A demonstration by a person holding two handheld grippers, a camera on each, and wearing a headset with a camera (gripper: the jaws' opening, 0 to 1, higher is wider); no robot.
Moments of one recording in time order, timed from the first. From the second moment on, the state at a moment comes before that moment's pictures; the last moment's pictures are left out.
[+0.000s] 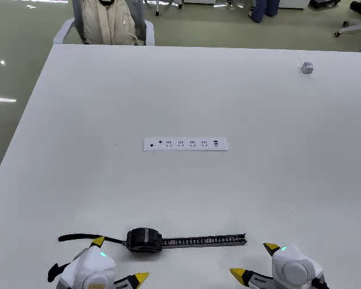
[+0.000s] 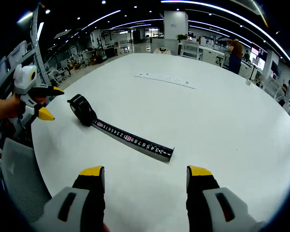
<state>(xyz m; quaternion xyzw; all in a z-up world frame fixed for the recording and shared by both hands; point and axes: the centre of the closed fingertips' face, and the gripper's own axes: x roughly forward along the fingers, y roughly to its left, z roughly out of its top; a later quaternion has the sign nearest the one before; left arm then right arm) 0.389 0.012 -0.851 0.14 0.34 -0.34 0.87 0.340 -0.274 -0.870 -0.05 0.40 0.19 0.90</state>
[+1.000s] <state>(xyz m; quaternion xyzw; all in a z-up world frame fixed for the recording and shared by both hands) 0.351 0.014 -0.822 0.07 0.34 -0.28 0.89 0.305 -0.256 -0.838 -0.02 0.40 0.14 0.91</state>
